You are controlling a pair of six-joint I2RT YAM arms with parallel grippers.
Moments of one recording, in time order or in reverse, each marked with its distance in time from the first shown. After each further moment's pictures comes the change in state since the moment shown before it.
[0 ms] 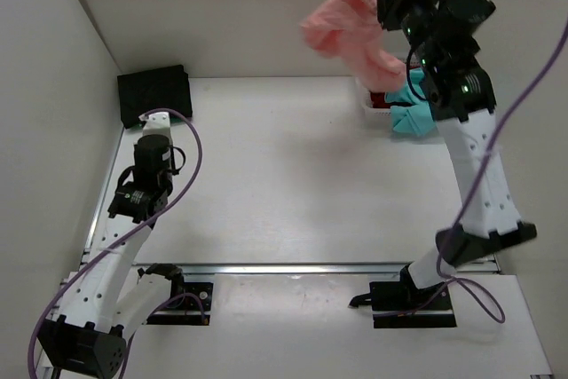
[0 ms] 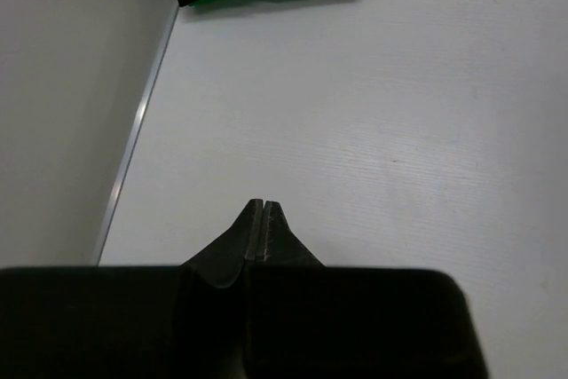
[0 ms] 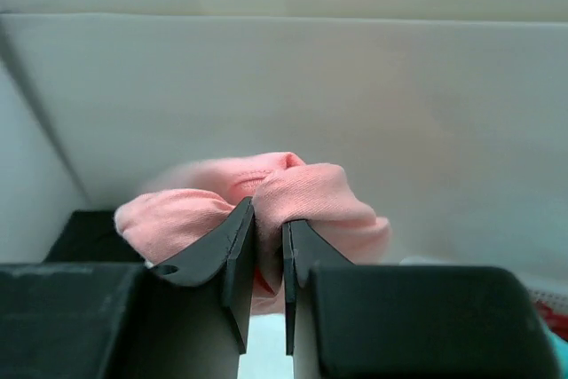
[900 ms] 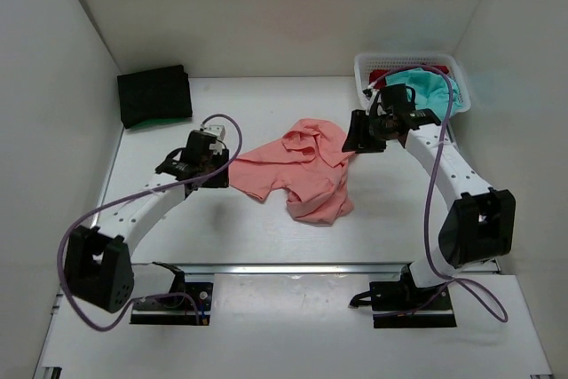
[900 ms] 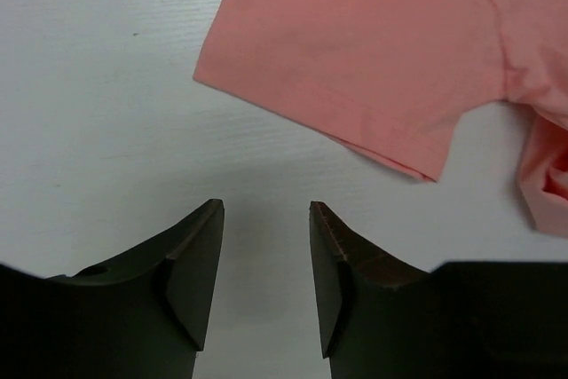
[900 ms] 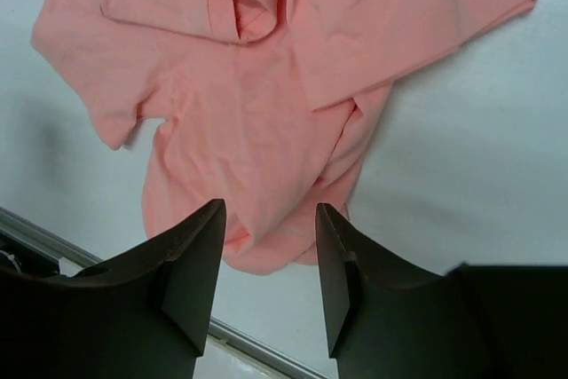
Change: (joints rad) left arm -0.142 0.371 -0.004 -0.017 0.438 -0.225; right arm -0.112 0.015 -0.772 -0.388 -0.382 0.161
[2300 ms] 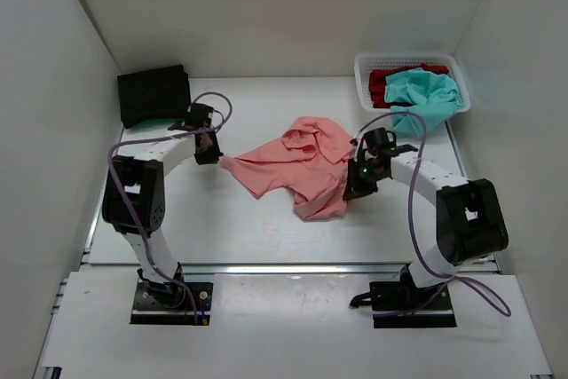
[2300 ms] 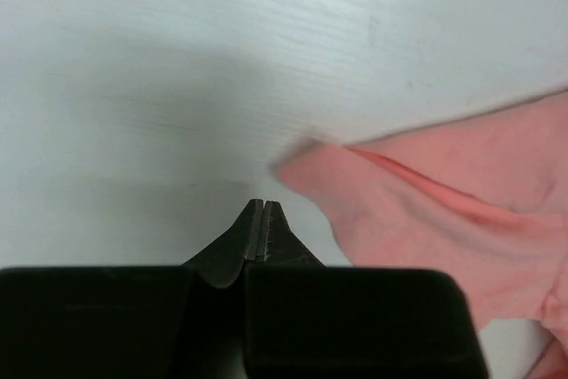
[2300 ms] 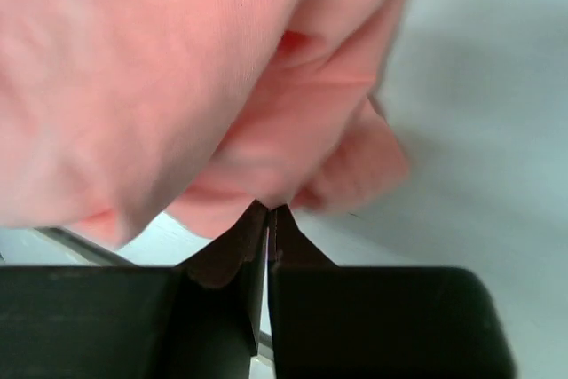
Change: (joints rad) left arm 0.155 0.583 0.310 0.070 -0.031 -0.158; right arm 0.060 0.008 -0.459 0.183 -0.055 -0.009
